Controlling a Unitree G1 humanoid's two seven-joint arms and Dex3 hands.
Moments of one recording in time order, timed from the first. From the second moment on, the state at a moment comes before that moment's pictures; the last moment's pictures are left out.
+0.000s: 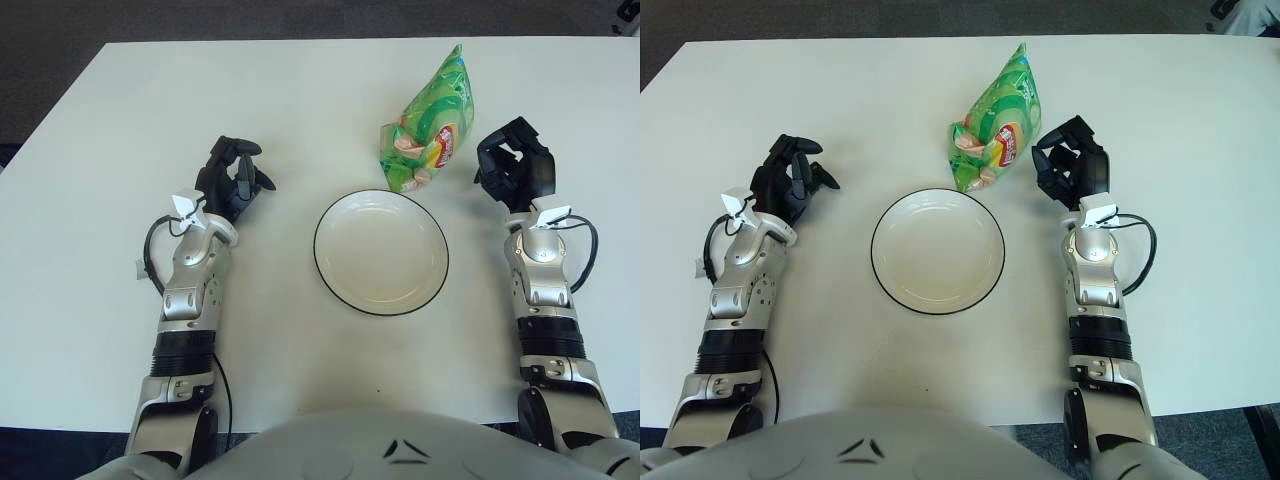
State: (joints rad) left arm -0.17 0.10 0.11 -0.02 -0.30 0.05 -0.05; right arm -0.26 -0.22 -0.15 0.18 -0.03 -0.38 -0.11
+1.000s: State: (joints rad) left arm -0.17 0.07 0.11 -0.03 -0.30 0.06 -0.02; right arm -0.36 -0.48 -0.09 0.25 -0.53 -0.63 -0.25
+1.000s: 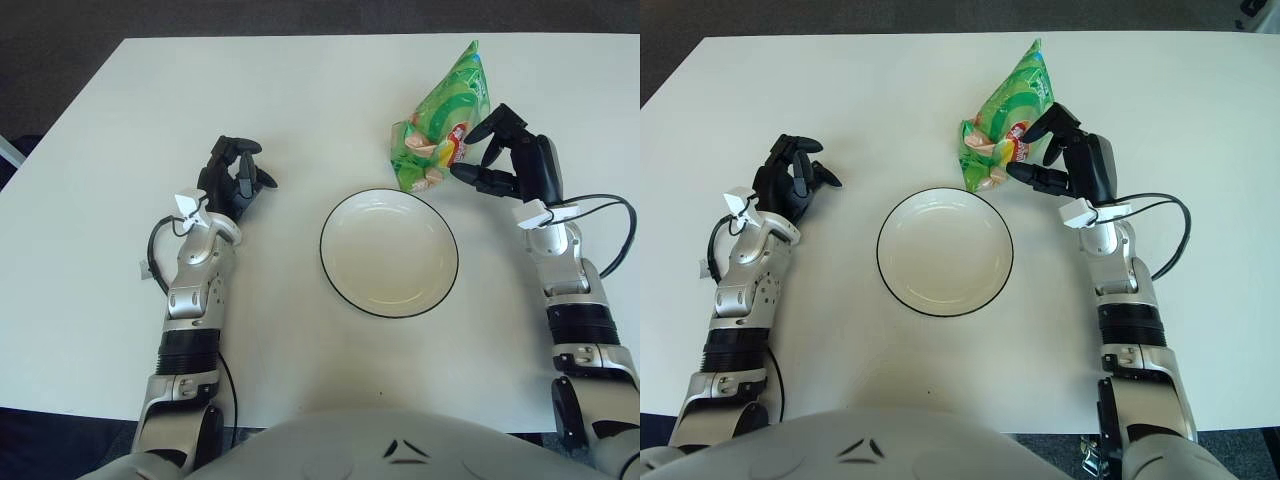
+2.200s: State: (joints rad) left arm -0.16 0.06 0.11 -0.04 -0.27 0.06 0.00; right arm -0.60 -0.79 -0.01 0.19 -0.55 -0.59 0.09
